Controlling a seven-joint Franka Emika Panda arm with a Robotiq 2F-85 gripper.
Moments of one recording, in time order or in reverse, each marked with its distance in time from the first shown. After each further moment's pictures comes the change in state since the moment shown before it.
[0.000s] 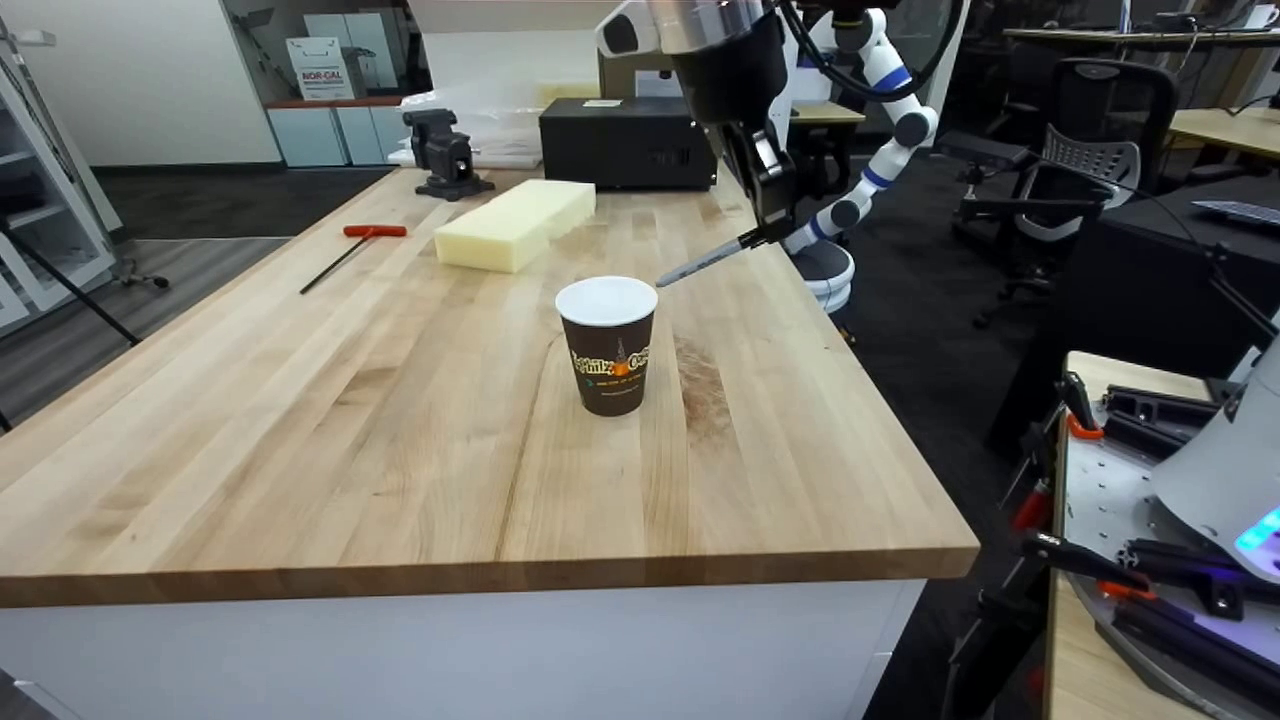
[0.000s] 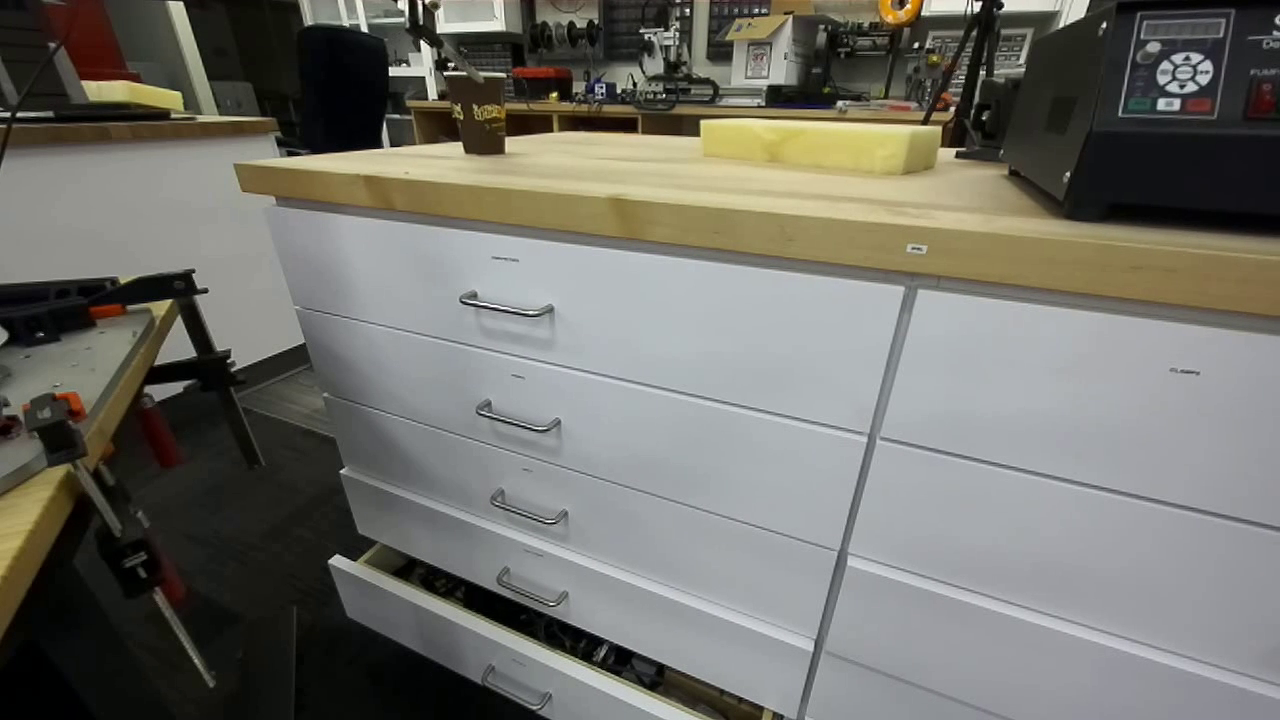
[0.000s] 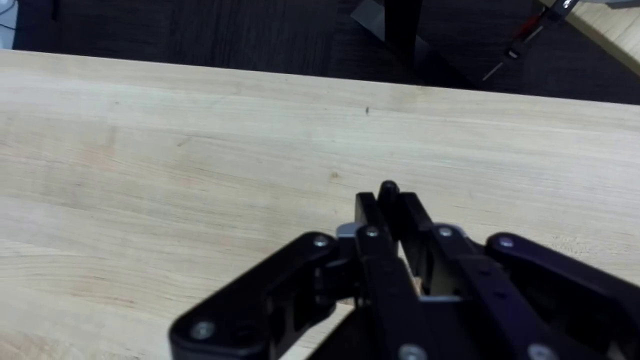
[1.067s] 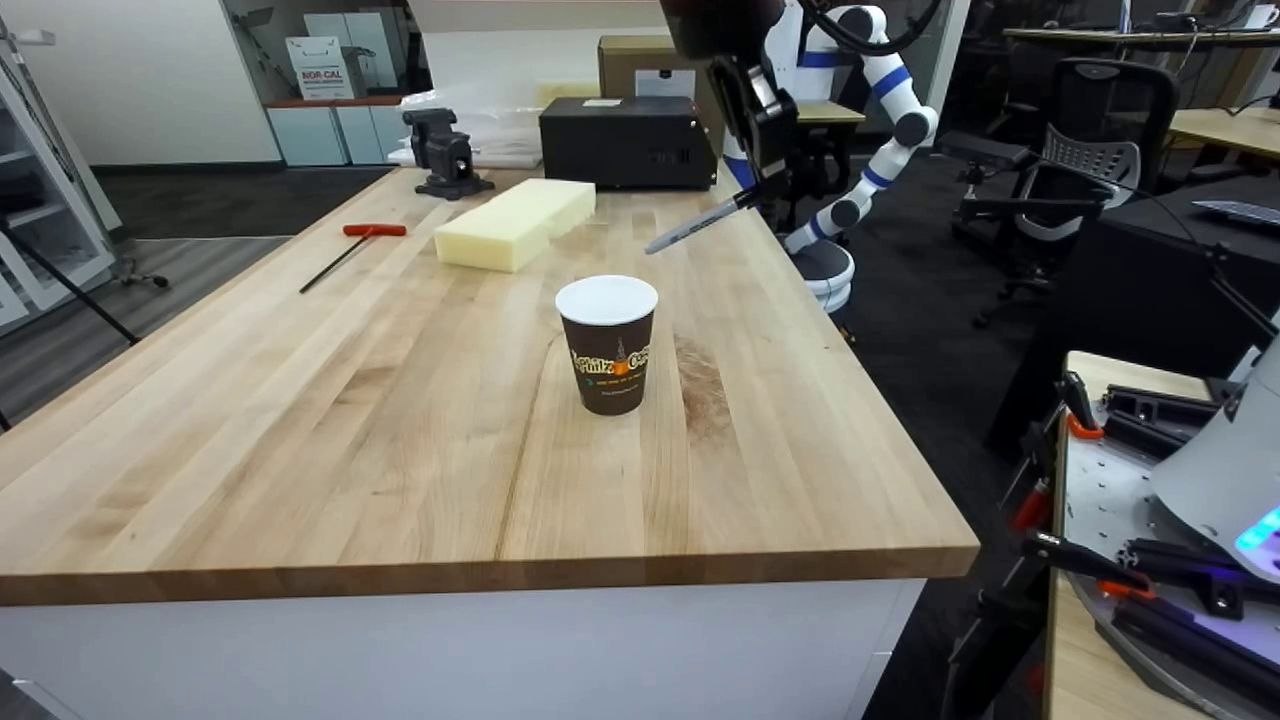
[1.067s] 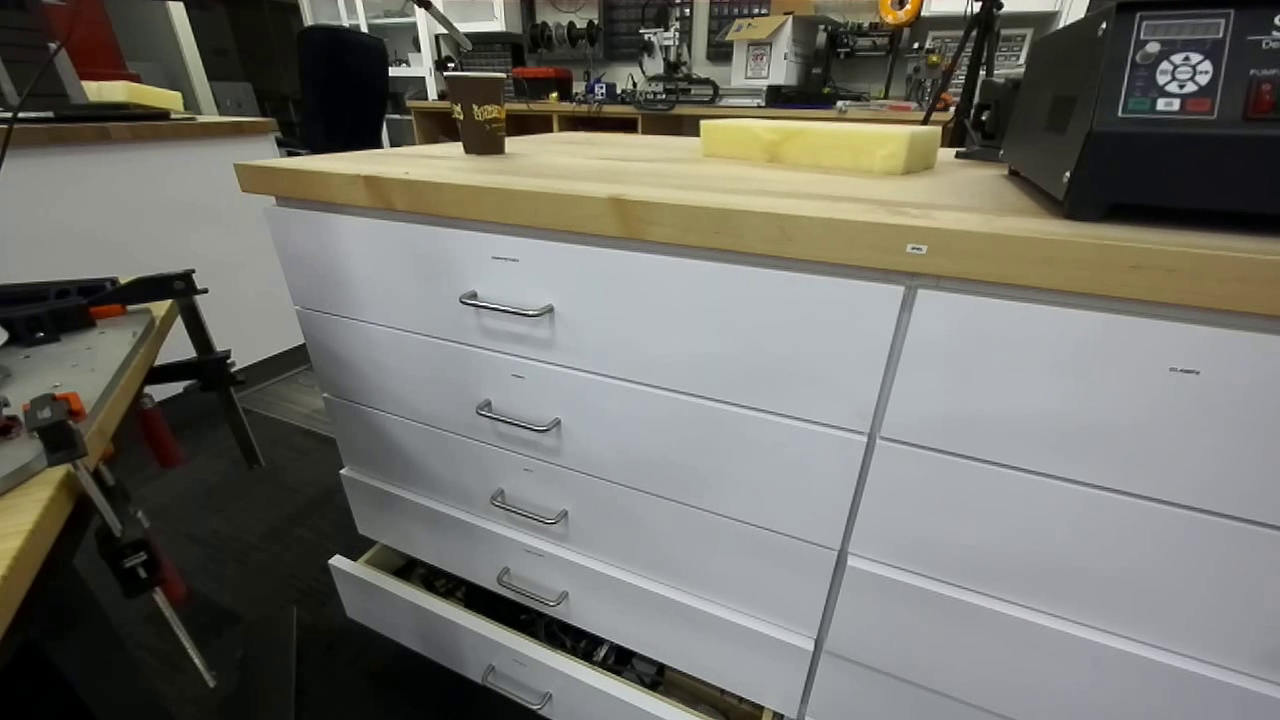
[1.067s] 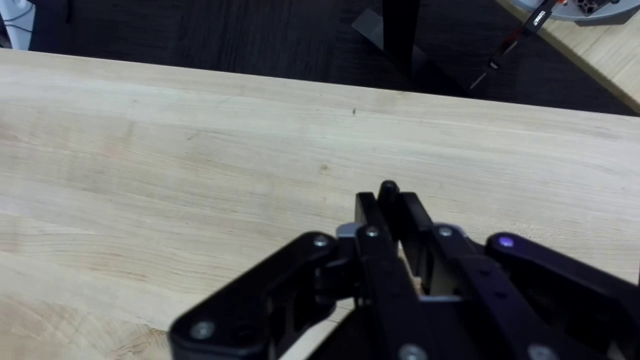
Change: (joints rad) arm 0.027 0.009 0.027 0.120 0.002 -0.135 -0.002
